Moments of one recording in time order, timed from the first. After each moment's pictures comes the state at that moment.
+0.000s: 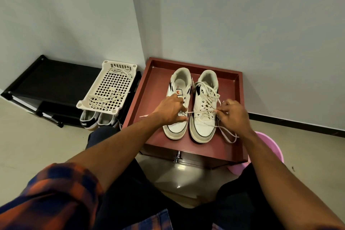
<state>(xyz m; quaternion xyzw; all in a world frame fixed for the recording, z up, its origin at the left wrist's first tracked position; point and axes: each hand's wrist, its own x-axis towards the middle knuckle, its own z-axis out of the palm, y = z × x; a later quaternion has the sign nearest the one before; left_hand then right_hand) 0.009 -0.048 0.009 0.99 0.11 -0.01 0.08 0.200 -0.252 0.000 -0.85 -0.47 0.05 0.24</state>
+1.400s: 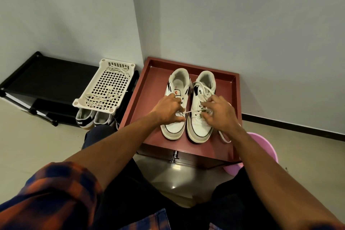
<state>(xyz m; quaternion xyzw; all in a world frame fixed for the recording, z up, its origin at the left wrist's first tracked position) 0.011 -0.046 0.003 0.99 0.10 0.00 0.08 0.174 -0.225 0.024 -0.83 -0.54 0.04 0.12</state>
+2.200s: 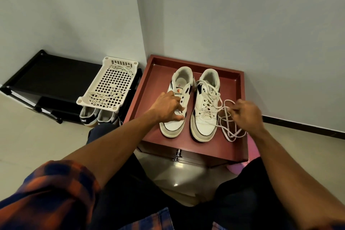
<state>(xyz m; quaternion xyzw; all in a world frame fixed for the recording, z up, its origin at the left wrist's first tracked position) -0.002 -0.039 0.012 0.99 0.12 -0.04 0.06 0.226 -0.269 0.011 -0.86 -0.48 0.00 0.15</state>
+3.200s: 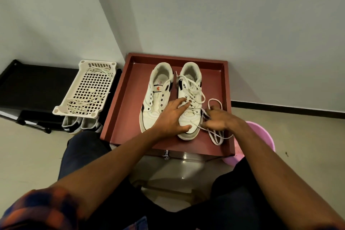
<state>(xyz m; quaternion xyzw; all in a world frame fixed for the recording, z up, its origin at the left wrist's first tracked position) 0.032 -0.113 -0.028 0.94 0.16 0.06 0.29 0.216 -0.251 -0.005 -0.83 -0.41 0.37 -0.04</state>
